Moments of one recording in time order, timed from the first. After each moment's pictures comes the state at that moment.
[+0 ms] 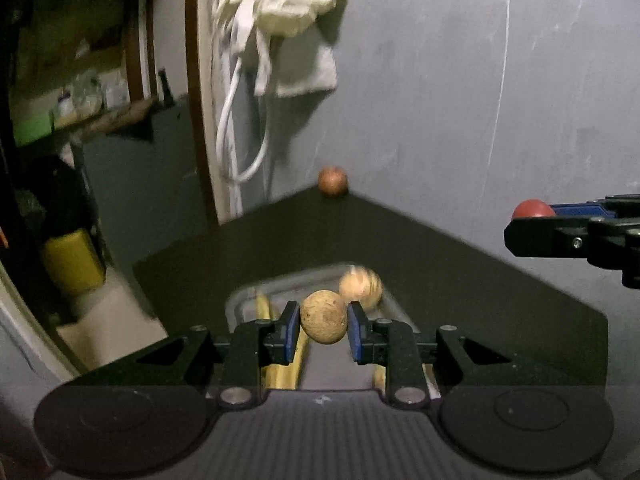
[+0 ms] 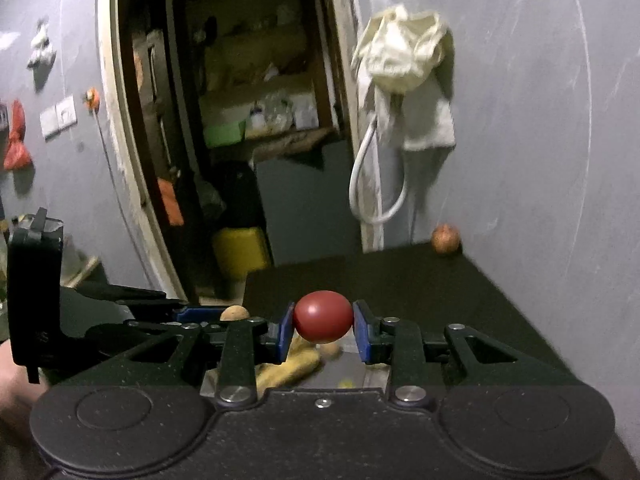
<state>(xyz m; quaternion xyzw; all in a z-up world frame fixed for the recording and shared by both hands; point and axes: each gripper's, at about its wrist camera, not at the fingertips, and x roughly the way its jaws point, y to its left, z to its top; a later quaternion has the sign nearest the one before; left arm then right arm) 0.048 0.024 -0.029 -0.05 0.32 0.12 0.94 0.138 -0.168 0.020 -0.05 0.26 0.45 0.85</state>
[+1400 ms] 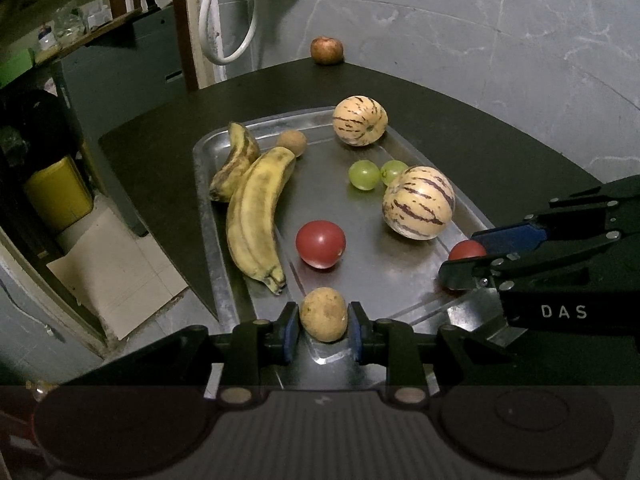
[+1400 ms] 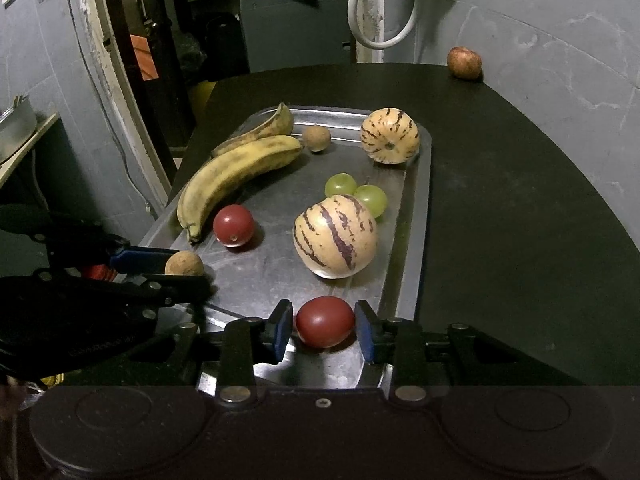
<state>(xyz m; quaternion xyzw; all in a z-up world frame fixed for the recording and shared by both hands) 0.034 0.017 -0.140 -0.05 0.43 0.10 0.90 0.142 -0.123 -0.137 -0.17 0.40 0.41 0.80</state>
